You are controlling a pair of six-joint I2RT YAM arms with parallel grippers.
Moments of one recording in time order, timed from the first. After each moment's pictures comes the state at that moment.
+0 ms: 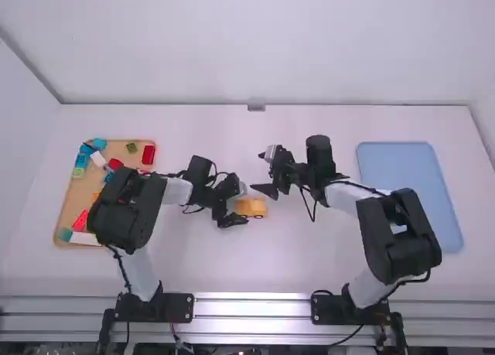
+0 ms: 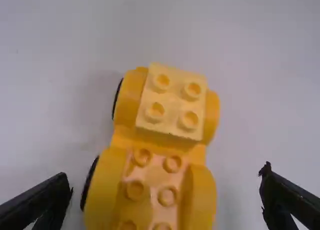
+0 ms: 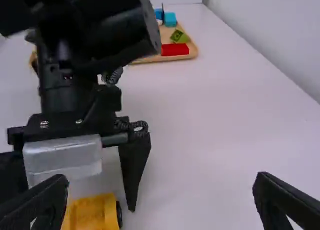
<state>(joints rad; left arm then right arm) -0.24 1.88 0.82 -0.14 0.83 0.86 0.31 1.74 0.79 0.37 -0.94 -0.56</state>
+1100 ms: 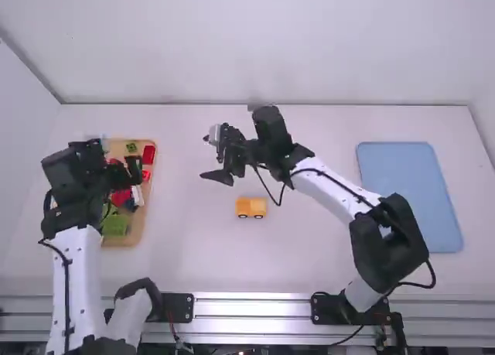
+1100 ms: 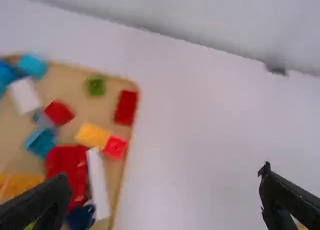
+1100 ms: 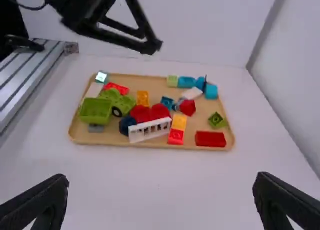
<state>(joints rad) 0.47 0.96 0.85 -0.54 0.33 -0.05 0.61 1.74 1.22 0.07 -0.88 -0.51</state>
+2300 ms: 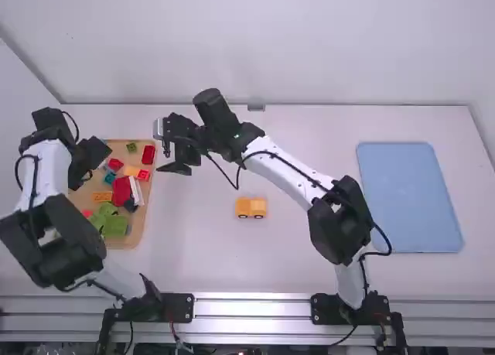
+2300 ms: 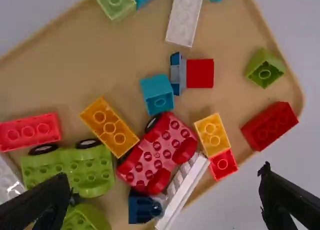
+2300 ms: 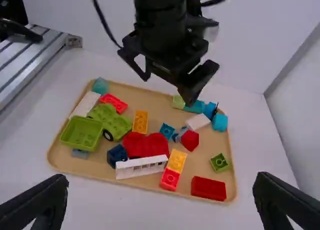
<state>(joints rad) 0.55 1.74 1.45 -0.91 0.00 -0.45 0.77 2.05 1.78 -0.24 -0.76 -0.63</state>
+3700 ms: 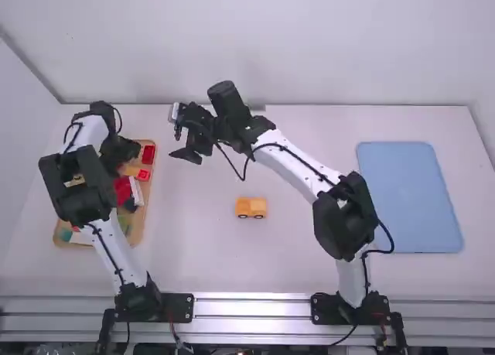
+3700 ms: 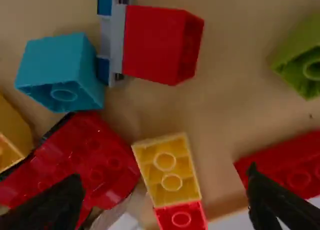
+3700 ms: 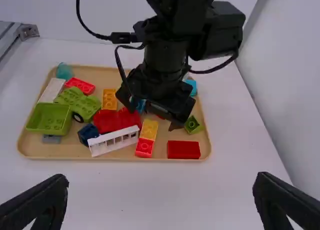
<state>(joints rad) 0.39 2.18 1.71 -1.00 -0.06 -0.78 0.70 2.05 1.78 -0.27 -0.69 -0.55</state>
